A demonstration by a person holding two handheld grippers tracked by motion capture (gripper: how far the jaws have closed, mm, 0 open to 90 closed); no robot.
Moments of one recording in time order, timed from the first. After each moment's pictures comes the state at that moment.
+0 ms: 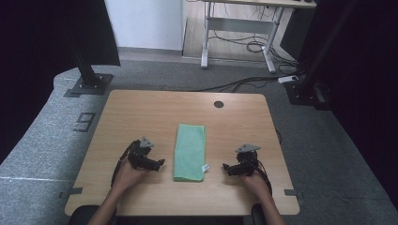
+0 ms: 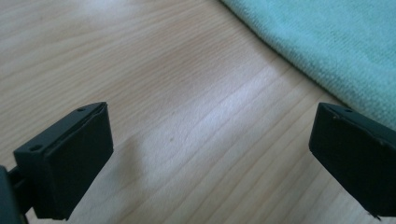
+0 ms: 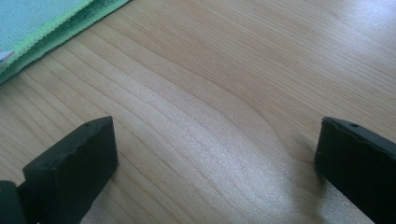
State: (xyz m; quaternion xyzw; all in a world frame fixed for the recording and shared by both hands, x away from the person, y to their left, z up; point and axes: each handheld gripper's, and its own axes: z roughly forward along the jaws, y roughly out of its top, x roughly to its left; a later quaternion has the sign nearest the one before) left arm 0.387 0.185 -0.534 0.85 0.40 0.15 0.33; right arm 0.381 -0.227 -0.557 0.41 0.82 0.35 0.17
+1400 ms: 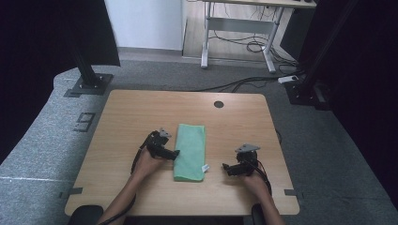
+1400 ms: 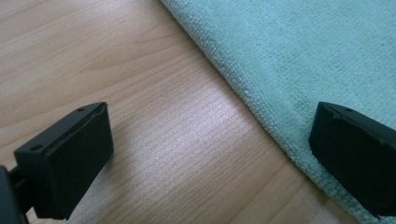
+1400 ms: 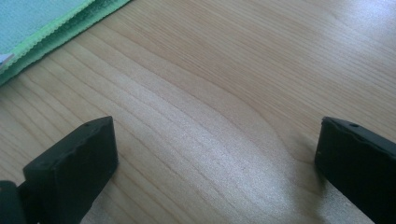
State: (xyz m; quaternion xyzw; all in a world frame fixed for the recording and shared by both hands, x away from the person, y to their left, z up) left arm 0.436 0.135 -0.547 0.85 0.40 0.14 0.31; right arm 0.381 -0.226 -0.557 0.42 0.82 0.35 0.17
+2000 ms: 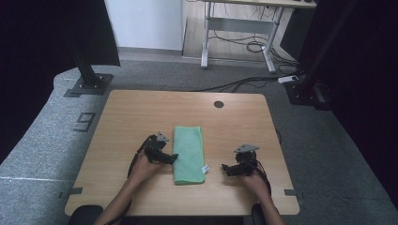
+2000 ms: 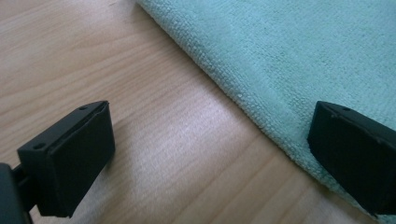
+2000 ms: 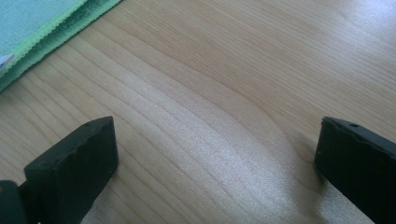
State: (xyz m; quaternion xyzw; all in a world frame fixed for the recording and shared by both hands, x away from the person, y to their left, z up) left arm 0.418 0.143 -0.548 0.85 0.39 0.14 0.32; right arm 0.380 -0.223 -0.556 0.41 0.83 0.34 0.17
